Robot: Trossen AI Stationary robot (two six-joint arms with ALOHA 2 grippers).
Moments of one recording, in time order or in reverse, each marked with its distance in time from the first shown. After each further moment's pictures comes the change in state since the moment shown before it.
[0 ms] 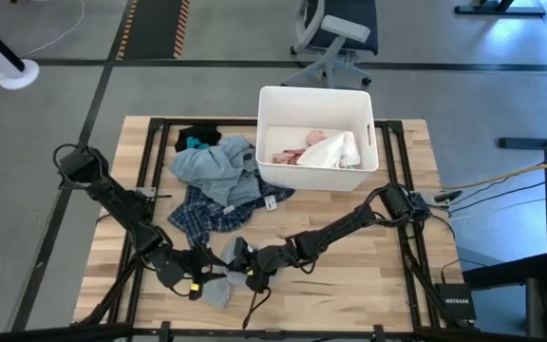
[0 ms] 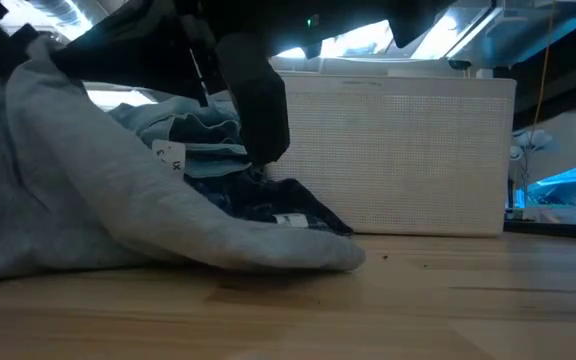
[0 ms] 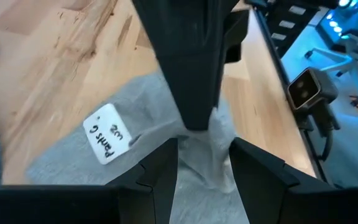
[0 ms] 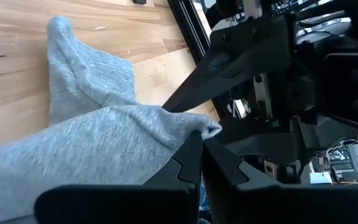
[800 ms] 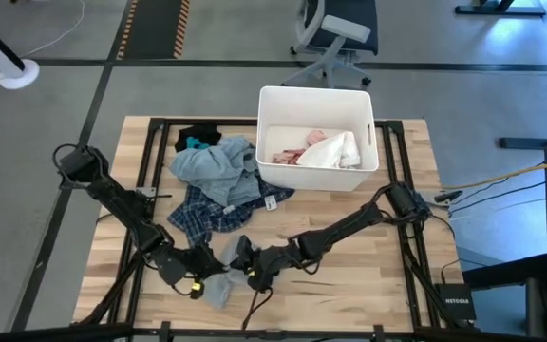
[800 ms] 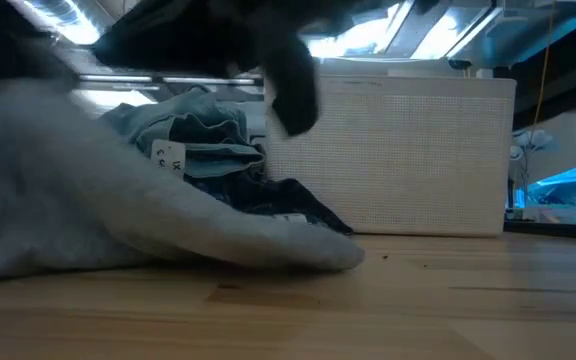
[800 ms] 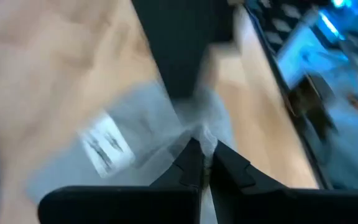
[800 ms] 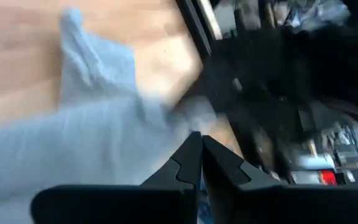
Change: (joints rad) left arm -0.003 -0.002 0.002 0.014 0.035 0.046; right arm 0.021 -0.065 -0.001 -0.126 0.069 0.032
